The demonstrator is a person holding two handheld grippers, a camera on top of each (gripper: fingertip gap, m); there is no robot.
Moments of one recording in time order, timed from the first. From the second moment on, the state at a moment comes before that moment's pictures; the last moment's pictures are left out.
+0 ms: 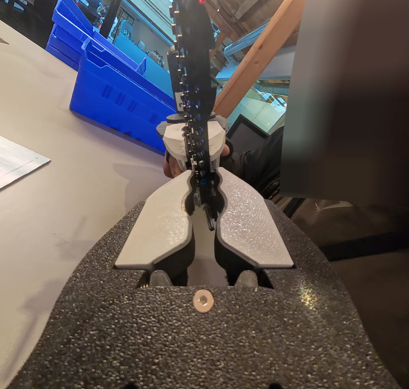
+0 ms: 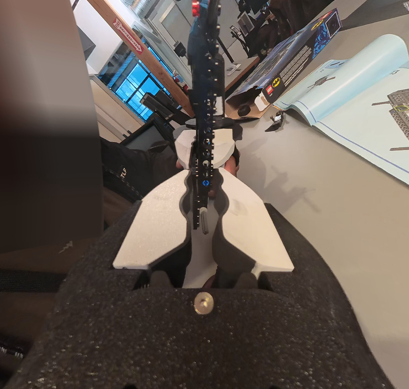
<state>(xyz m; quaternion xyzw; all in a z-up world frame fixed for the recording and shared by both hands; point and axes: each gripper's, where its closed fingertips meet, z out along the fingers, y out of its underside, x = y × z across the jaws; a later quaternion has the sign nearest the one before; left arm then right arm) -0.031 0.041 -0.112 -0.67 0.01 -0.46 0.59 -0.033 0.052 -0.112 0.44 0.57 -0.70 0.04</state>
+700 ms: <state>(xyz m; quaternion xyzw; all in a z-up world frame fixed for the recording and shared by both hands) -0.029 0.037 -0.113 -0.67 0.02 -0.45 0.59 -0.031 0.048 -0.114 0.43 0.58 -0.69 0.05</state>
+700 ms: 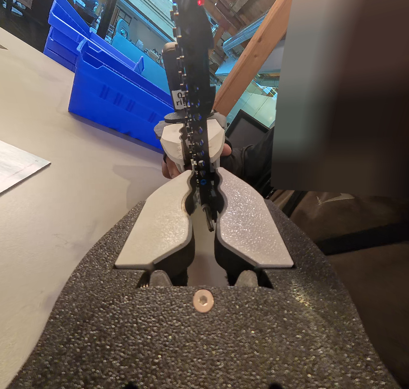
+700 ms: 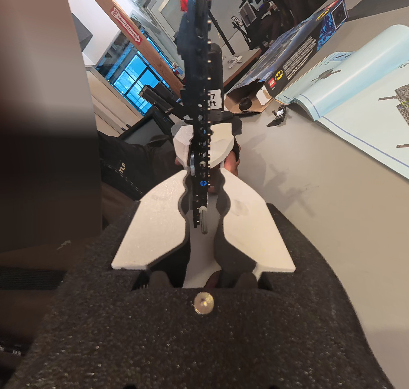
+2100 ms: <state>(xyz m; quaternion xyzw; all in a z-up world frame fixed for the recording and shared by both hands) -0.024 0.046 -0.122 -0.69 -0.01 -0.46 0.56 -0.031 0.039 -0.124 0.47 0.53 -0.70 0.10</state>
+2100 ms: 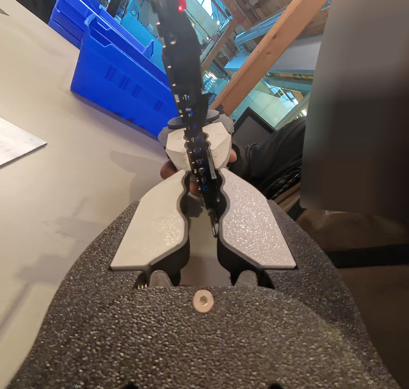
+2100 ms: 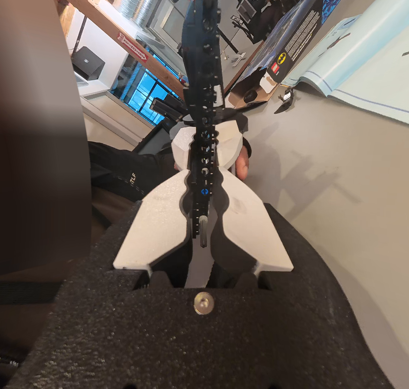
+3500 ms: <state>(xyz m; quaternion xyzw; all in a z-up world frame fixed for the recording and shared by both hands) -0.028 0.048 -0.126 -0.69 -0.04 -0.45 0.56 -0.033 0.040 -0.131 0.48 0.56 -0.67 0.08</state>
